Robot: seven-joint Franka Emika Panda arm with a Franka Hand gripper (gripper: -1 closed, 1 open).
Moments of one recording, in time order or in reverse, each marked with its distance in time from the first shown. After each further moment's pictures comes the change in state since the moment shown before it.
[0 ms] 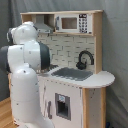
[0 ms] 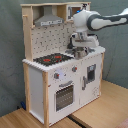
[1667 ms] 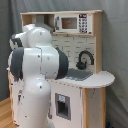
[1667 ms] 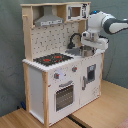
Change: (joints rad) arm 0.009 0.335 0.038 -0.322 -0.233 0.192 0.150
